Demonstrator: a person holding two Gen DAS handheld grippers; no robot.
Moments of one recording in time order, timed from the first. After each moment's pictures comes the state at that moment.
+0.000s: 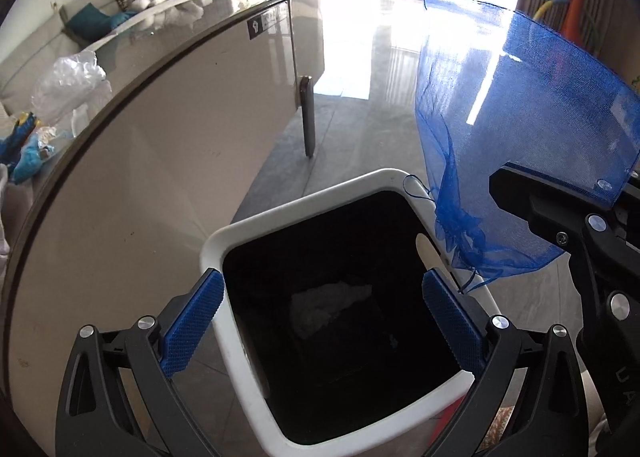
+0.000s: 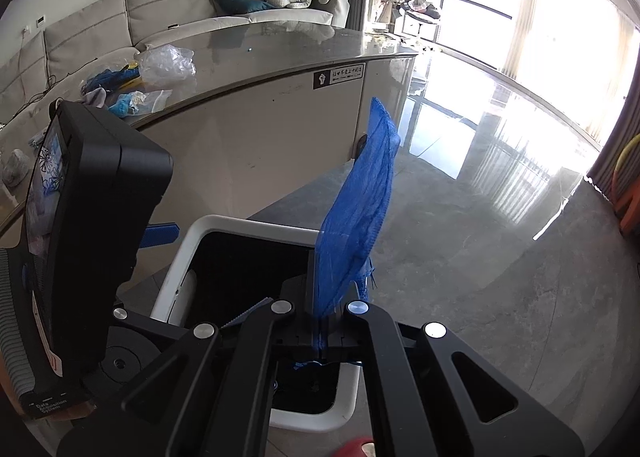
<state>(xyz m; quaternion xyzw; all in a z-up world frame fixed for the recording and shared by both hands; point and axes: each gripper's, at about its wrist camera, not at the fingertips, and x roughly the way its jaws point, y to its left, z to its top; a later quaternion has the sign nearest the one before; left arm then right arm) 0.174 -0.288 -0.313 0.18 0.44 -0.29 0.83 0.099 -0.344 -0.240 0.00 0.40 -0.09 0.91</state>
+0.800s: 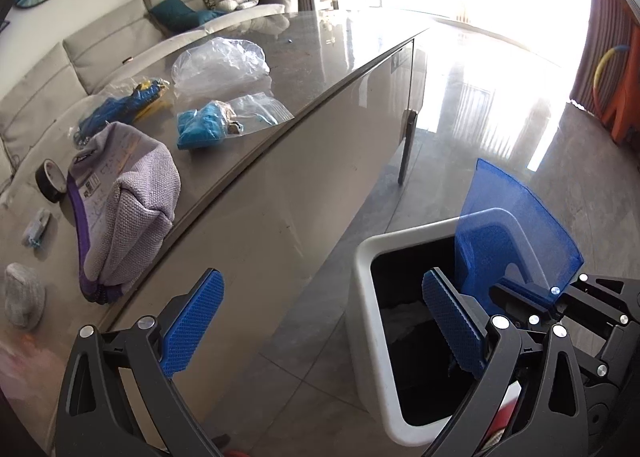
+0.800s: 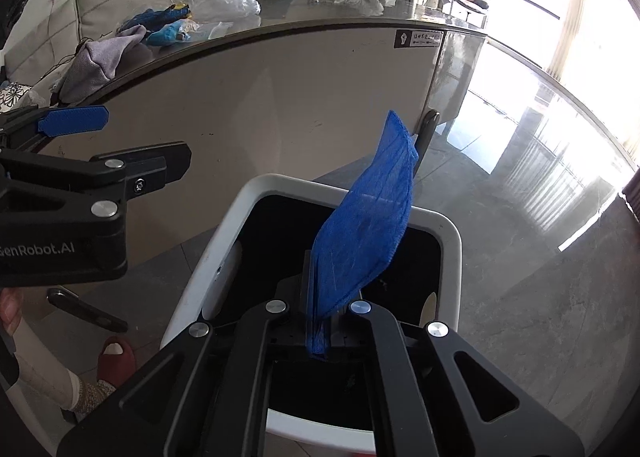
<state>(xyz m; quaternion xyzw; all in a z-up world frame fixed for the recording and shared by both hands) 0.195 -0.201 -0.275 0.15 0.41 -0.17 0.89 0.124 -0.298 -0.293 -0.02 0.45 -0.01 0.89</state>
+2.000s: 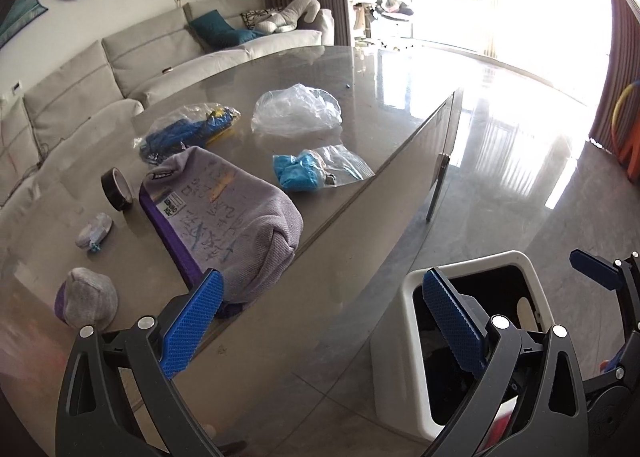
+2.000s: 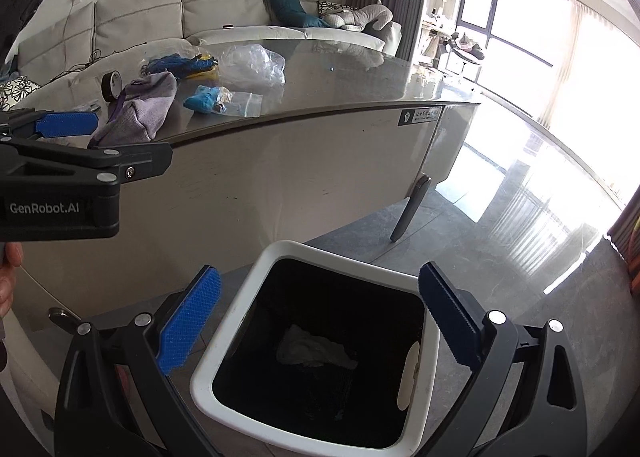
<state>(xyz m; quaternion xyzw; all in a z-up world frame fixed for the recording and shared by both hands) 0.198 -0.142 -0.224 0.11 0.37 -0.12 0.92 0.117 -0.267 -0.232 -0.07 0.36 -0.02 0.93</state>
